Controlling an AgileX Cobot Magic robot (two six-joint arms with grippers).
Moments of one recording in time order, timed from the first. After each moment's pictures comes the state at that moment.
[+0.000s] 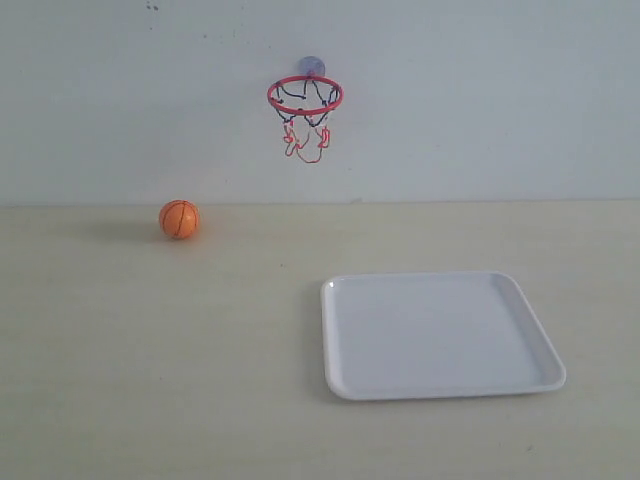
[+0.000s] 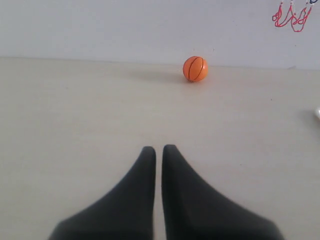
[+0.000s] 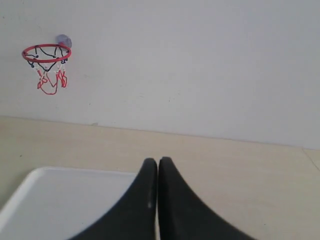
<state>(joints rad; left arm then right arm) 0.05 0.00 0.00 -0.14 0.31 0.09 -0.05 0.26 -0.25 0.93 0.22 -0.99</state>
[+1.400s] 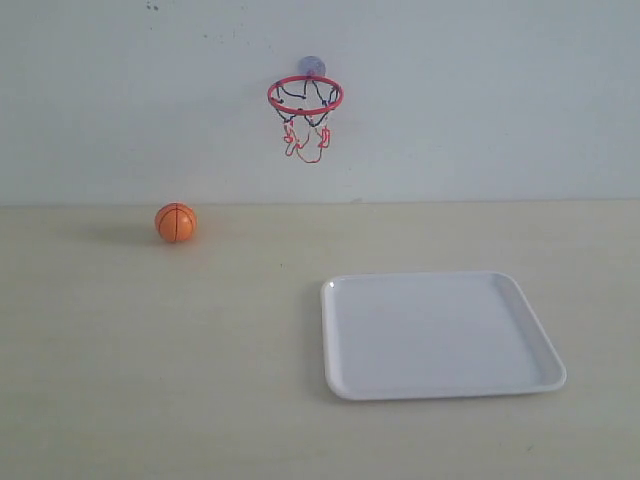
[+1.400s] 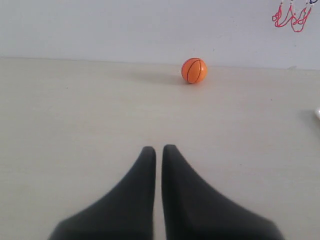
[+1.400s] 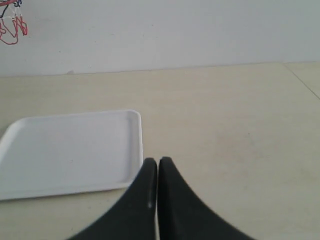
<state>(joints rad) 0.05 0.00 0.00 -0.14 0.31 0.09 -0.05 0.13 -0.17 0.20 0.39 -0.13</state>
